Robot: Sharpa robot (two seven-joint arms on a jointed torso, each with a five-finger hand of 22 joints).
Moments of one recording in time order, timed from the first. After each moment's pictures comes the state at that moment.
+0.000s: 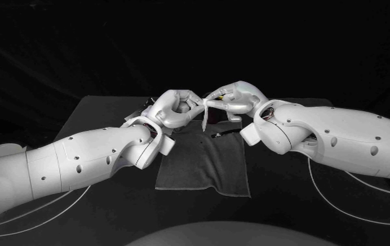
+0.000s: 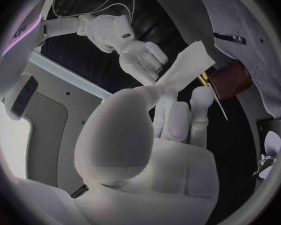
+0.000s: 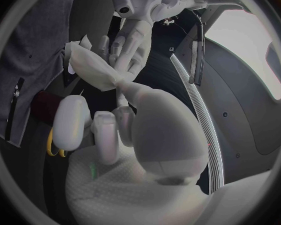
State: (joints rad) left arm 1.12 -0.68 -0.15 1.48 -0.52 -0.52 0.49; left_hand 1.49 -0.13 0.66 0.14 0.04 0.80 0.13 0.77 0.20 0.87 0.06 1.11 0.40 1.33 0.00 1.44 1.12 0.15 1.09 0.10 1.14 0.98; right arm 1.23 -0.80 -0.13 1.64 -0.43 -0.48 0.10; right_hand 1.34 -0.09 0.54 0.08 0.05 1.05 0.06 0.38 0.33 1.46 0.00 1.37 1.31 1.46 -0.06 1.55 1.31 0.07 1.44 0.04 1.18 1.31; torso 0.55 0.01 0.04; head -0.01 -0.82
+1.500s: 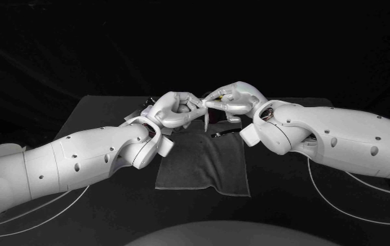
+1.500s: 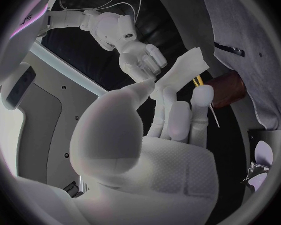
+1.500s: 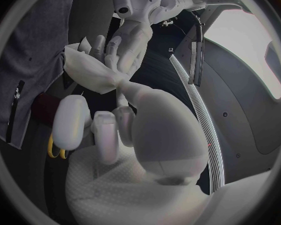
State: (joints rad) left arm 1.12 -0.69 -0.15 1.48 -0.48 -0.44 0.46; left_hand 1.29 -0.22 0.59 0.07 0.05 0.76 0.15 0.75 0.20 0.85 0.08 1.11 0.44 1.31 0.02 1.44 1.11 0.15 1.07 0.12 1.13 0.98; right arm 1.23 -0.80 -0.14 1.65 -0.43 -0.48 0.10; right_hand 1.34 -0.08 0.54 0.08 0.05 1.05 0.07 0.39 0.33 1.46 -0.01 1.37 1.31 1.46 -0.06 1.55 1.31 0.07 1.44 0.04 1.17 1.31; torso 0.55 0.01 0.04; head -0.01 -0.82
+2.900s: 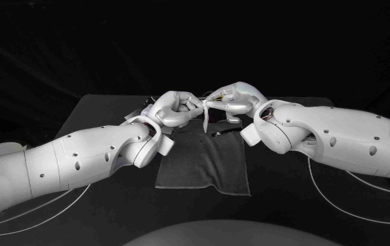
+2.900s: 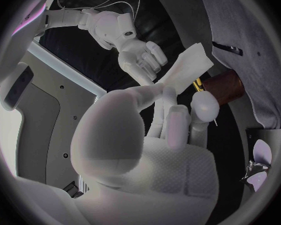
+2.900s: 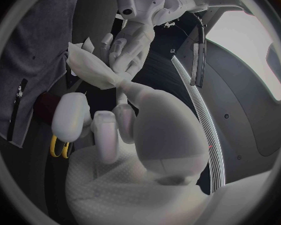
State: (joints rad) left arm 1.12 -0.69 -0.15 1.48 -0.47 -0.45 0.44; left_hand 1.30 -0.15 0.84 -0.03 0.05 0.84 0.11 0.78 0.20 0.93 0.04 1.08 0.45 1.42 -0.02 1.48 1.27 0.14 1.19 0.08 1.25 1.12; right arm 1.22 -0.80 -0.14 1.64 -0.45 -0.47 0.08; right_hand 1.30 -0.08 0.52 0.08 0.04 1.02 0.08 0.39 0.40 1.45 0.00 1.29 1.31 1.46 -0.07 1.52 1.31 0.07 1.41 0.04 1.10 1.31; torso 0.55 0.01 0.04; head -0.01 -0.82
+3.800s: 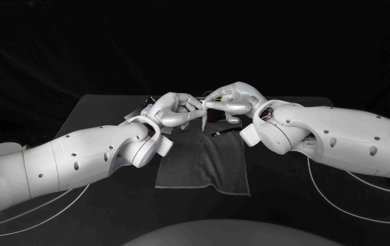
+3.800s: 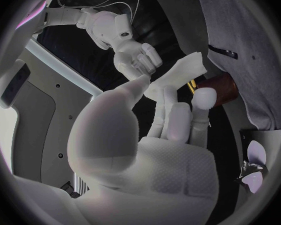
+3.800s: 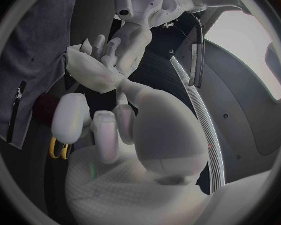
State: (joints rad) left arm 1.12 -0.69 -0.15 1.48 -0.46 -0.43 0.40; left_hand 1.22 -0.26 0.54 0.02 0.05 0.76 0.16 0.71 0.20 0.88 0.08 1.03 0.43 1.35 0.02 1.45 1.16 0.14 1.11 0.12 1.15 1.00; right arm 1.22 -0.80 -0.14 1.65 -0.45 -0.47 0.09; right_hand 1.31 -0.07 0.53 0.06 0.05 1.03 0.07 0.41 0.40 1.46 -0.01 1.32 1.31 1.46 -0.07 1.53 1.31 0.07 1.42 0.04 1.12 1.31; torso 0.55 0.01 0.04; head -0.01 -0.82
